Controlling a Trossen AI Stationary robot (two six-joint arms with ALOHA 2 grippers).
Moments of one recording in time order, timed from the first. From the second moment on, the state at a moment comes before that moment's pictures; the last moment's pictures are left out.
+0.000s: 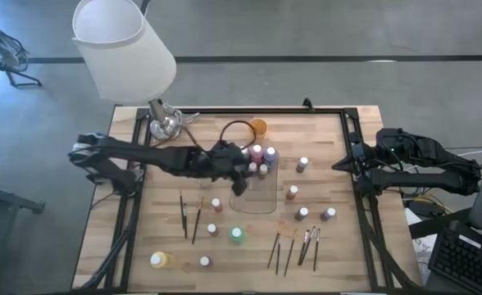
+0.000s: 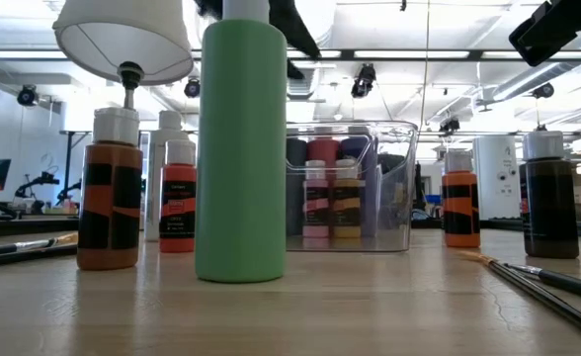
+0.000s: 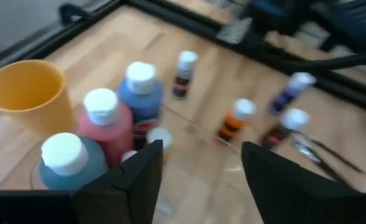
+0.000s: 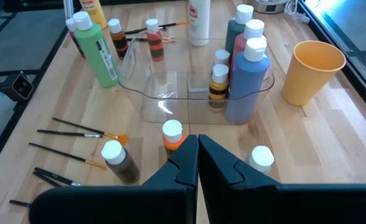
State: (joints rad) left arm -0.08 1.49 1.24 -0.29 -0.30 -0.44; right arm -0.17 0.42 0.79 -0.94 -0.18 0.00
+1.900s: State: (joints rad) left arm -0.65 1.20 1.18 -0.67 -0.41 -0.33; right arm -0.17 0.42 0.79 -0.94 -0.18 0.00
